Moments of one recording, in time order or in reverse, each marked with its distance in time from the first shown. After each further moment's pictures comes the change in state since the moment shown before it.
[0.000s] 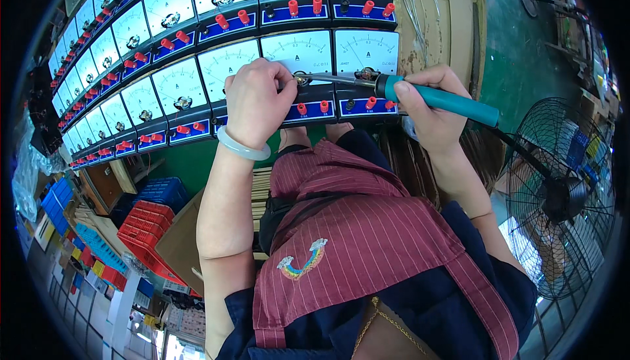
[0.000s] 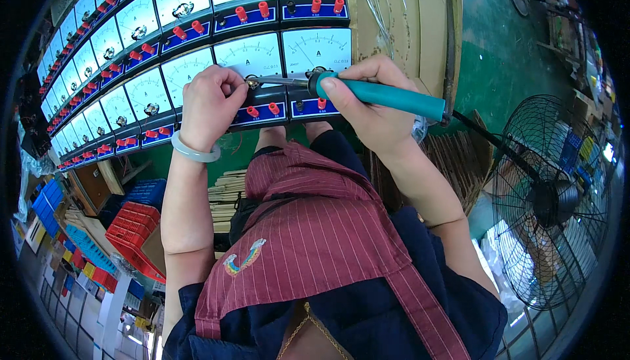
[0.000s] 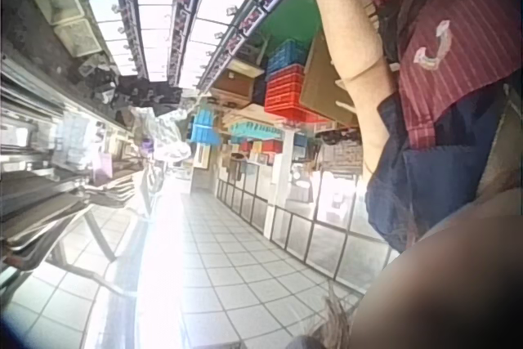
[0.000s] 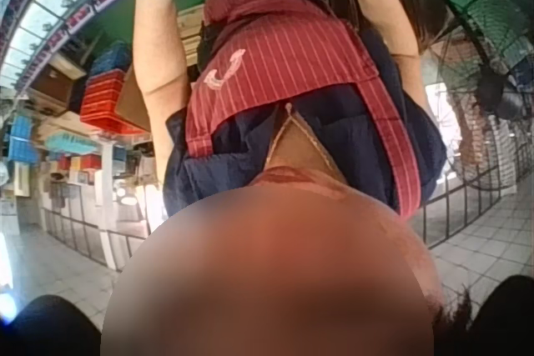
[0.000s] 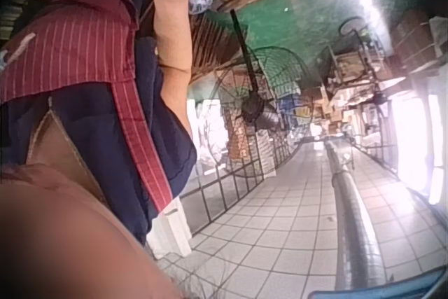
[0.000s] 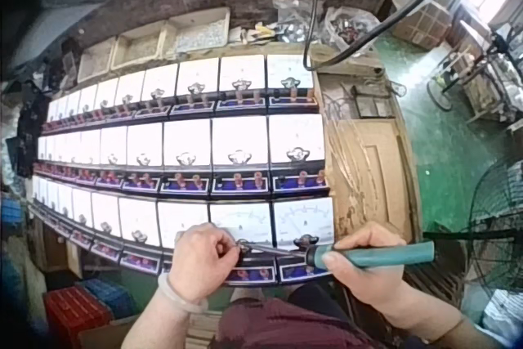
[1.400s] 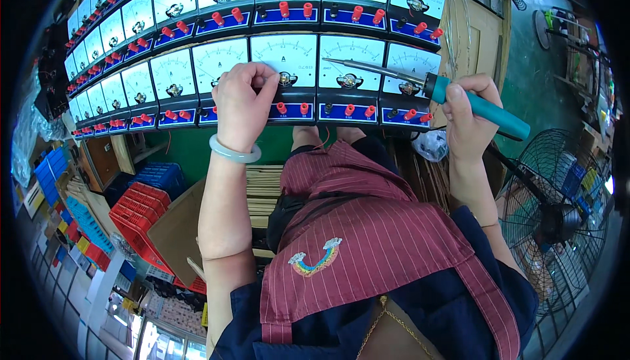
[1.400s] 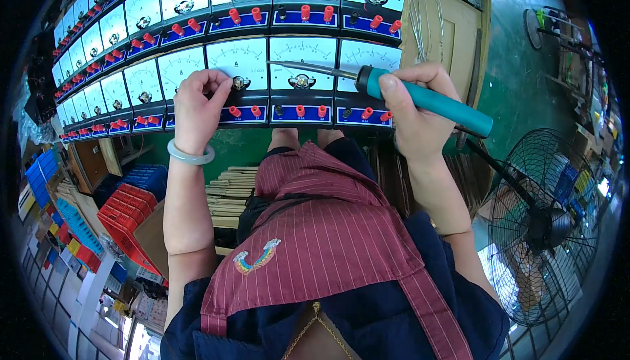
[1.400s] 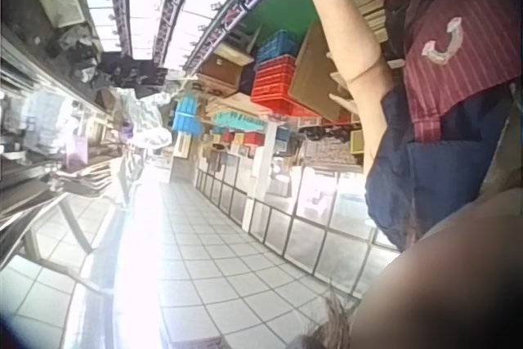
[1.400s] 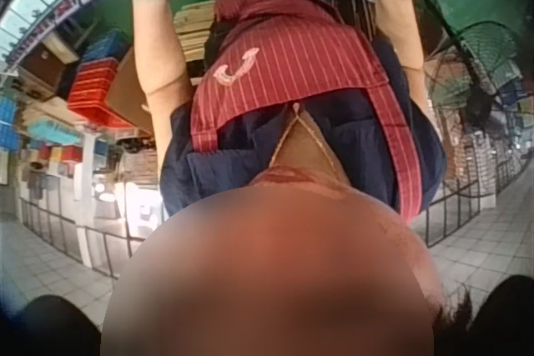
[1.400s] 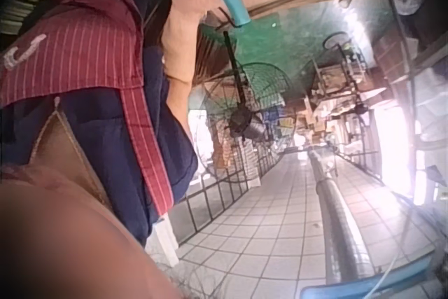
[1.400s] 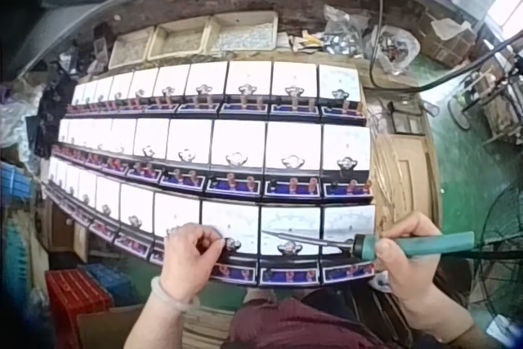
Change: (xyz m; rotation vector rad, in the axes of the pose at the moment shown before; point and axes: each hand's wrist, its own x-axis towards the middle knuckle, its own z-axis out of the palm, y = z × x) left_hand -0.043 -0.075 -0.048 -0.131 0.221 -0.190; right_hand 0.008 -0.032 0.036 0.175 0.008 0.046
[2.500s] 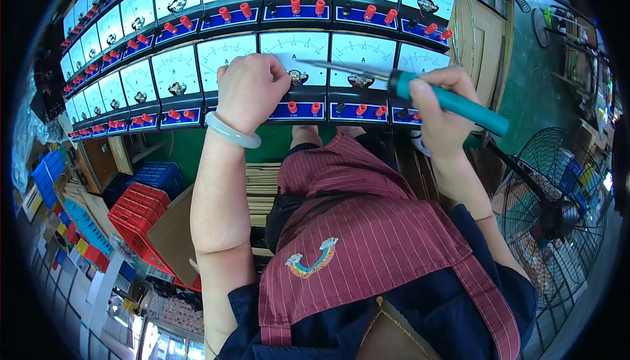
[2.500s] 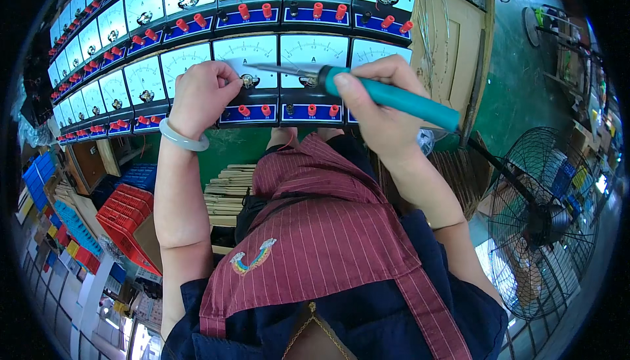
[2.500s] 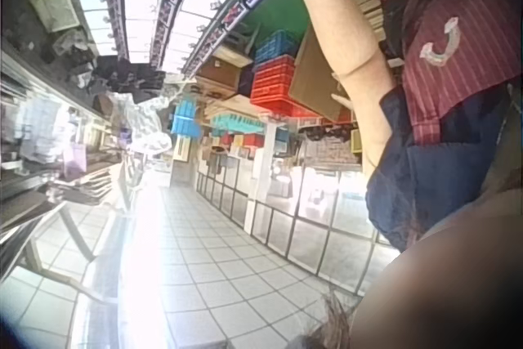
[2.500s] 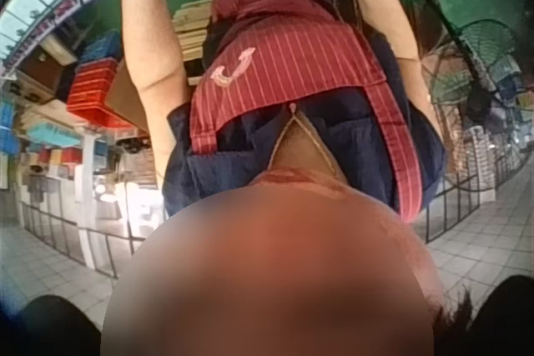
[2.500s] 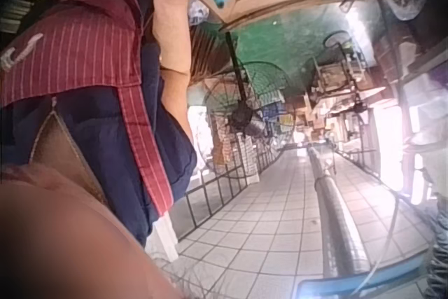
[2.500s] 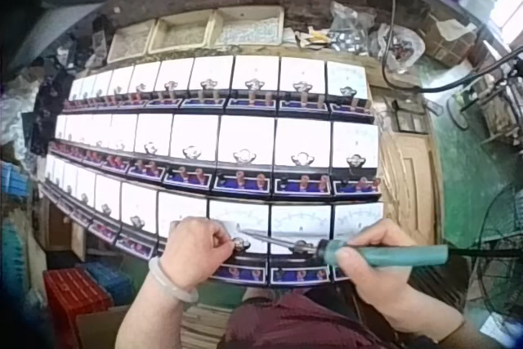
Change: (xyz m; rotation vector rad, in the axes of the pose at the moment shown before) left_hand 0.032 0.005 -0.016 0.256 -0.305 0.011; right_hand -0.001 0.018 0.055 -0.100 -0.077 -0.091
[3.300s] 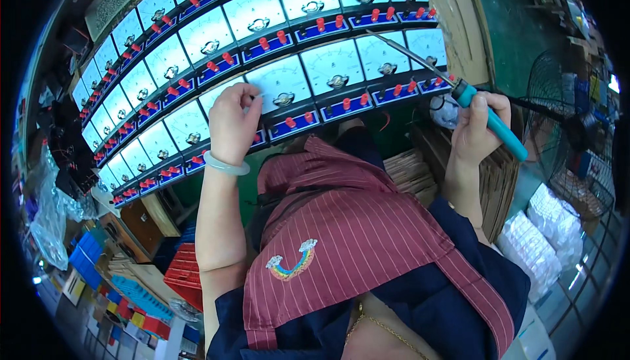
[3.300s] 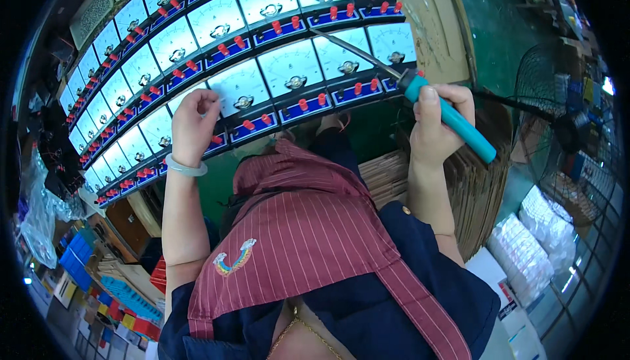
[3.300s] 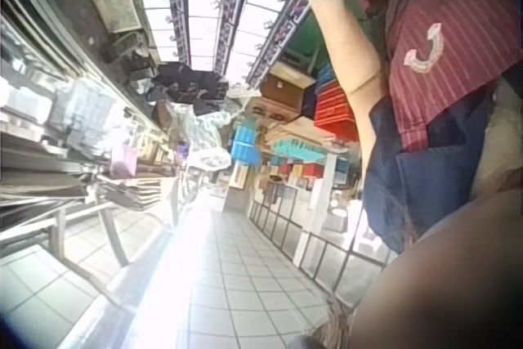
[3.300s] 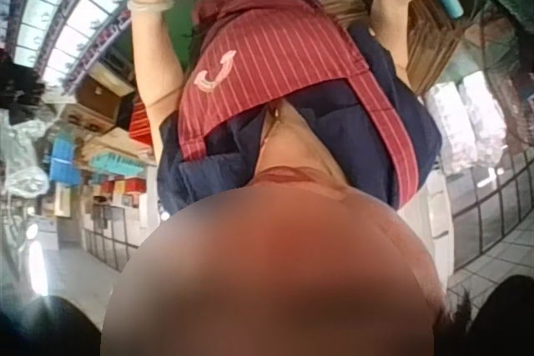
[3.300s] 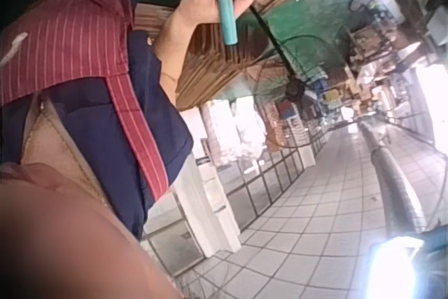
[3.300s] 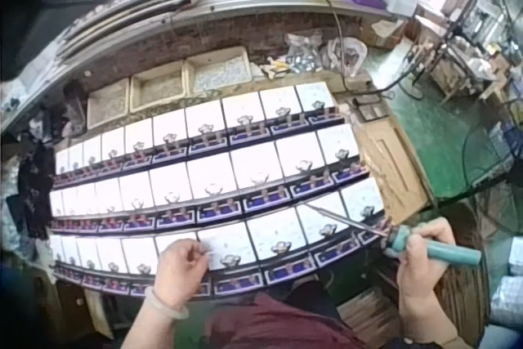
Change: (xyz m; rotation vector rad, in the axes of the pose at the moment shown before) left_hand -0.001 -0.120 -0.083 -0.184 0.177 0.343; right_hand -0.058 -0.062 0.064 0.011 0.716 -0.212
